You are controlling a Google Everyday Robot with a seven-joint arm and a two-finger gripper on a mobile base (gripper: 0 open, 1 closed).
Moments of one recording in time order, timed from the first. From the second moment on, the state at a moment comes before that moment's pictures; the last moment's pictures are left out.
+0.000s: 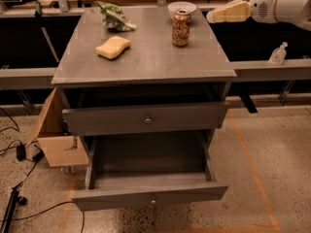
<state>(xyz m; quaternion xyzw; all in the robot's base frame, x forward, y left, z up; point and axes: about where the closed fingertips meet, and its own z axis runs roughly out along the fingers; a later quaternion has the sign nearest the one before) 0.747 -0.222 1.030 -0.31 0.72 0.12 0.61</state>
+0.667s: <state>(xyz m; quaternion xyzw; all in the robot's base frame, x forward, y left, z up) 0.750 -0.213 1.027 -0.30 0.72 0.12 0.61</state>
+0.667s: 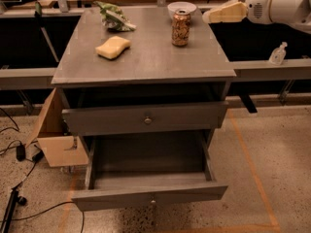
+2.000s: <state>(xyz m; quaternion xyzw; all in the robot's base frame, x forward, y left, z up) 0.913 -0.154 0.907 -0.21 0.75 0.14 0.61</state>
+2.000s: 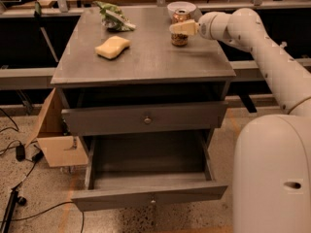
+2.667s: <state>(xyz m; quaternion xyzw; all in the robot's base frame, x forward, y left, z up) 0.933 -0.117 0.892 -0.23 0.74 0.18 0.60</state>
